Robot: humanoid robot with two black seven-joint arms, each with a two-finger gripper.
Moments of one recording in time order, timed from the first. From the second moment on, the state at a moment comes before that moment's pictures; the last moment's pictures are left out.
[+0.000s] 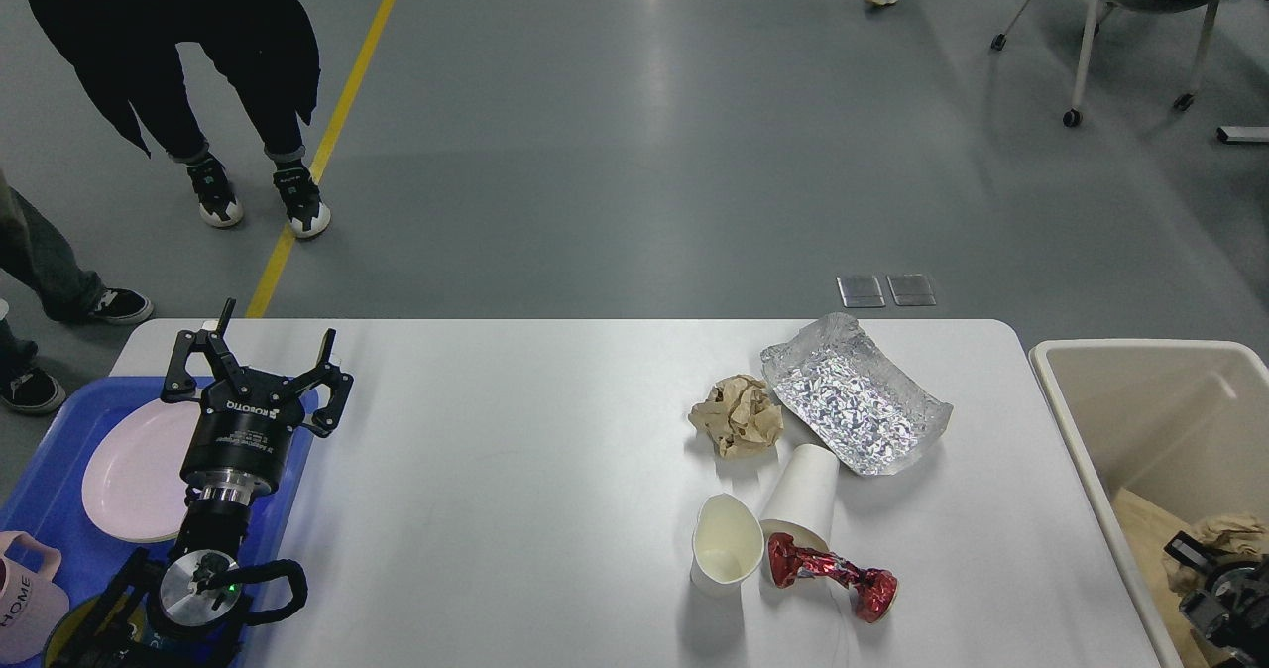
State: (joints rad) left arm -0.19 0.08 -1.51 -0.90 0.27 -0.53 -0.22; right arm 0.52 -0.36 -0.84 0.12 0.04 -0.08 -0.10
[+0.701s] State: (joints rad) left arm -0.19 0.08 -1.51 -0.90 0.27 -0.53 -0.22; right arm 0.51 -0.35 -0.84 0.14 0.03 -0.22 -0.10
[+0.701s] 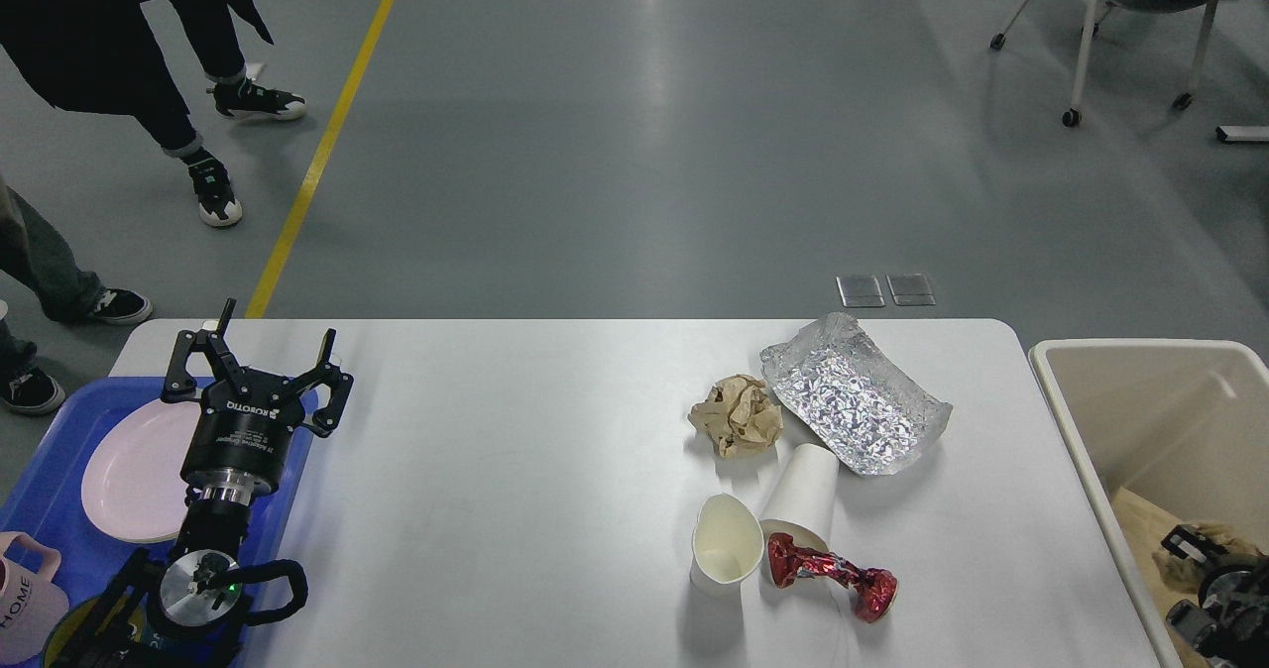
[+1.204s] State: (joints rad) left arm -0.19 0.08 -1.51 -0.90 0.27 -0.53 -0.22; right arm 0.59 -0.40 -0.86 0.22 0.02 -0.18 -0.10
